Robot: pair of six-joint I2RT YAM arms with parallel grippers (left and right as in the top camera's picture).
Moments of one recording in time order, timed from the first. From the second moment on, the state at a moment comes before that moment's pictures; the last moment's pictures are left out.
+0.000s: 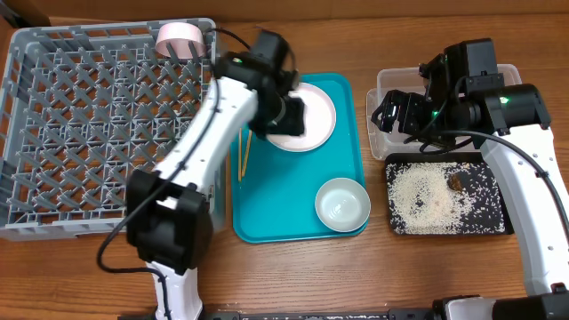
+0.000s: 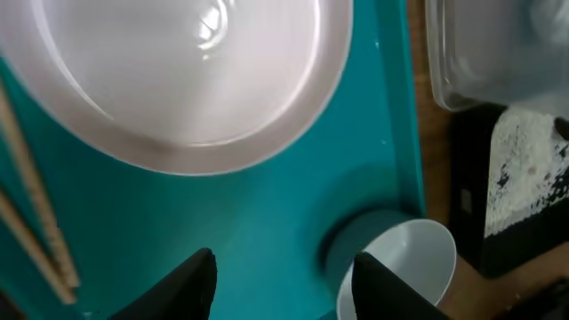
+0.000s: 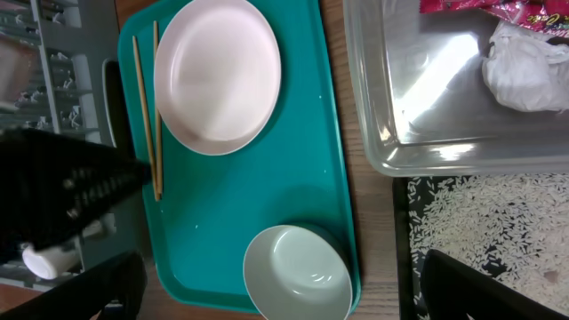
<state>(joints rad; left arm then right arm) -0.42 2.02 1.82 -1.16 0.31 -0.25 0.12 1.53 1.52 -1.14 -0.33 0.36</state>
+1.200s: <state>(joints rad) -0.51 2.10 1.75 -1.24 0.36 -0.33 0.13 1.53 1.52 -1.14 -0.33 0.36</state>
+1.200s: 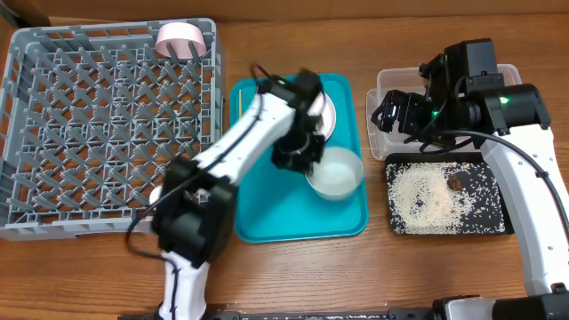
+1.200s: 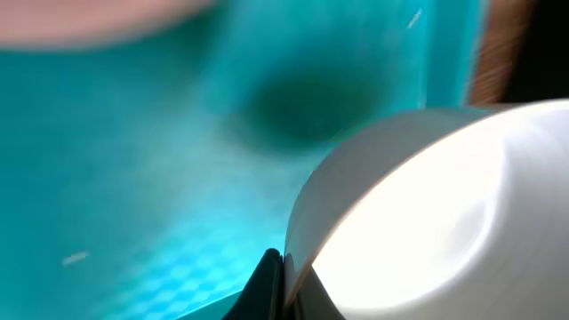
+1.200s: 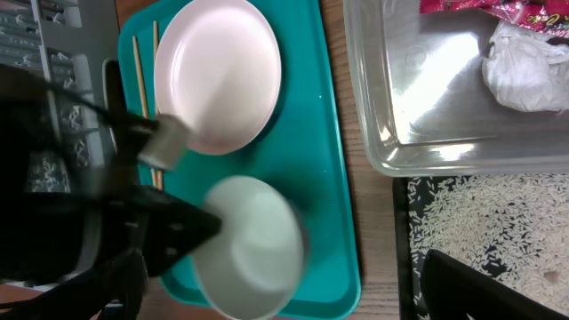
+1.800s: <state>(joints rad) -0.15 1.88 1.81 -0.95 -1.01 -0.25 0.12 1.53 1.52 -1.14 -0.33 0.36</state>
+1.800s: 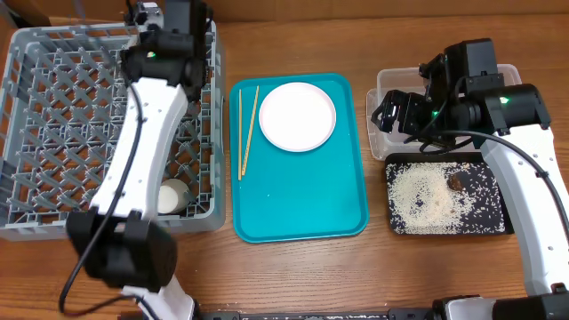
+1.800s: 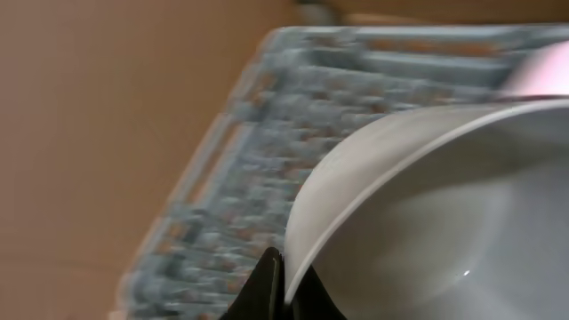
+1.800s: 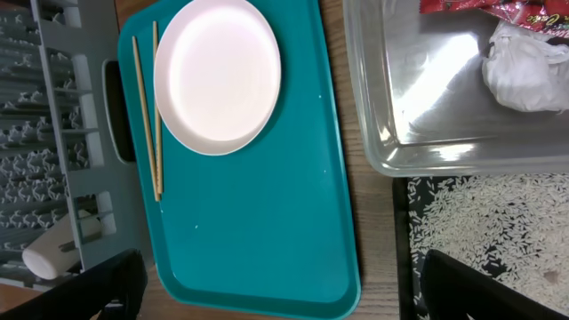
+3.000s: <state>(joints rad) -0.12 2.22 1.81 -0.74 -1.36 -0.52 0.12 1.53 1.52 -1.14 -0.33 0.36</state>
